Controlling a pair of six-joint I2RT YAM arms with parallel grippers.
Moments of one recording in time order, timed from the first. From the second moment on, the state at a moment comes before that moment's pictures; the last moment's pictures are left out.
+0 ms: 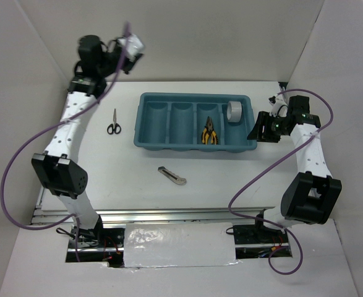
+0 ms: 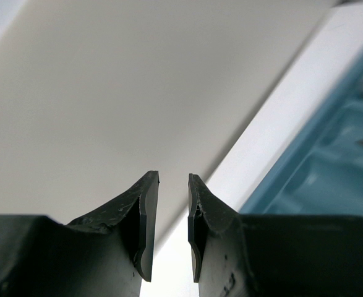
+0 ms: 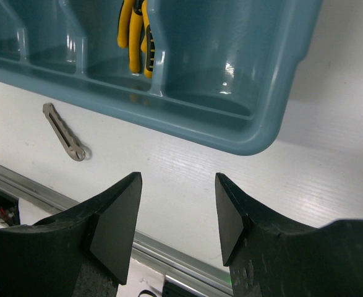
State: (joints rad) left arm -0.22 1.80 1.94 -0.19 0.60 0.67; right arm -0.26 1.43 1.26 -0.87 -0.57 -0.07
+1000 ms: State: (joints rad) left arm 0.11 1.99 1.51 -0.49 0.14 -0.01; right arm -0.18 1.47 1.26 -0.86 -0.50 -0.07
